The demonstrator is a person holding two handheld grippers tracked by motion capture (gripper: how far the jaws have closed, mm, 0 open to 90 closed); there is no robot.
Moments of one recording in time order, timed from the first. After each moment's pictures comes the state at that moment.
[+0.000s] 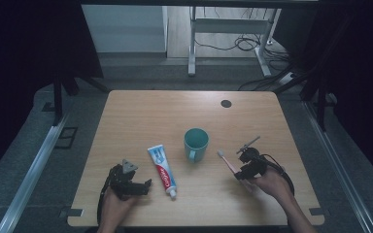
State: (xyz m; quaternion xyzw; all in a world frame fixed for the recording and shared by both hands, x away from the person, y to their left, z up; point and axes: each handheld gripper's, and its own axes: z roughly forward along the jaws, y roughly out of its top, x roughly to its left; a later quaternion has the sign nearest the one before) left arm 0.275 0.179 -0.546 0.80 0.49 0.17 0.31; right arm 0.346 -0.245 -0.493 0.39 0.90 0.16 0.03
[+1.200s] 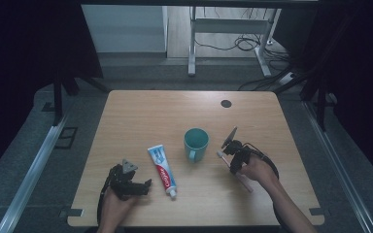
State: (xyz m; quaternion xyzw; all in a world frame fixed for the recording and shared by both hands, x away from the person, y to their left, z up) left arm 0.275 0.179 -0.546 0.80 0.49 0.17 0.31; right arm 0.384 -0.201 -0.500 0.39 0.92 0.02 0.00
